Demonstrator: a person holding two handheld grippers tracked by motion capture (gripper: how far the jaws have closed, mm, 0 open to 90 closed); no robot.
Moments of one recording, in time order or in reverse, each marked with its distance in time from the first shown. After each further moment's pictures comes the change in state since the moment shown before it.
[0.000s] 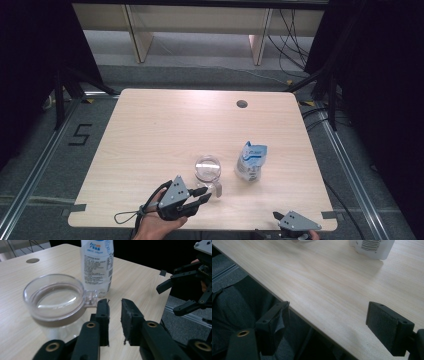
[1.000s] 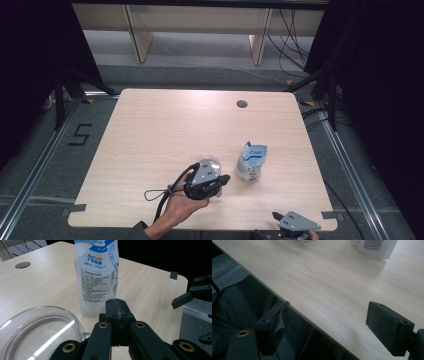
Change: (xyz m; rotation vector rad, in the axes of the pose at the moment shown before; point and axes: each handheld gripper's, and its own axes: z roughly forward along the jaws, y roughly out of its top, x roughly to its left) left arm 0.008 0.035 0.063 0.064 -0.007 0.034; right arm 0.002 -0.001 0.001 0.015 0.018 0.024
